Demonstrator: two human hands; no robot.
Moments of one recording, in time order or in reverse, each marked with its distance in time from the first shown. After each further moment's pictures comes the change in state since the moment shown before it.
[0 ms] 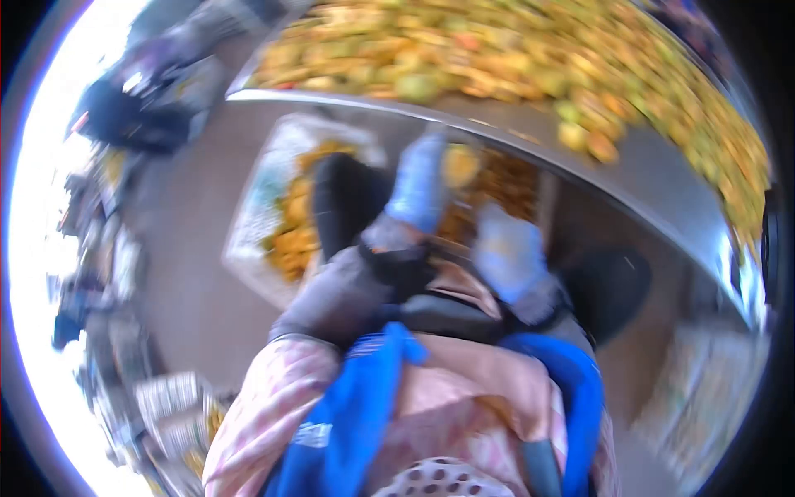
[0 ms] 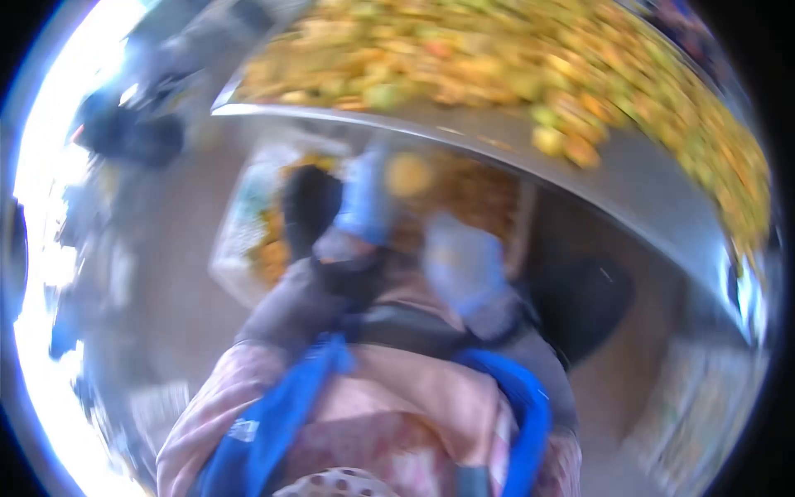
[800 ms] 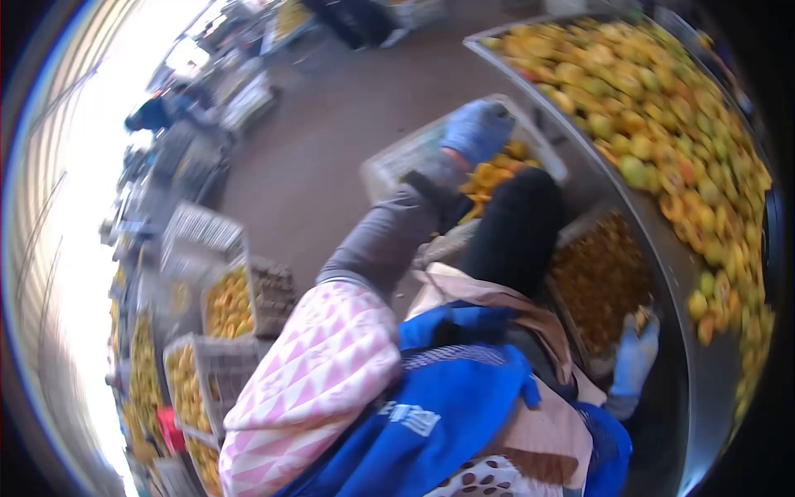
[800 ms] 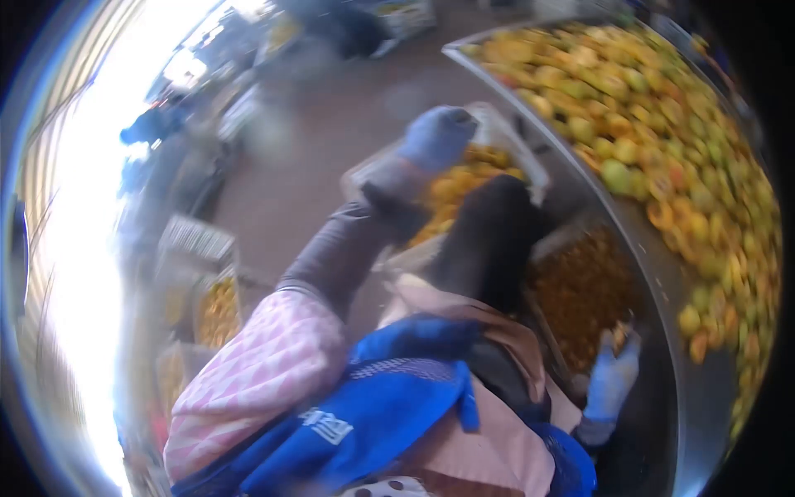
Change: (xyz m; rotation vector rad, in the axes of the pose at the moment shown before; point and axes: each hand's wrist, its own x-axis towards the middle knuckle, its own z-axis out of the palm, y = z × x) left_hand -0.041 -0.113 -0.260 0.823 0.294 -0.281; right_hand 0.010 0.047 0.015 0.416 -0.081 0.324
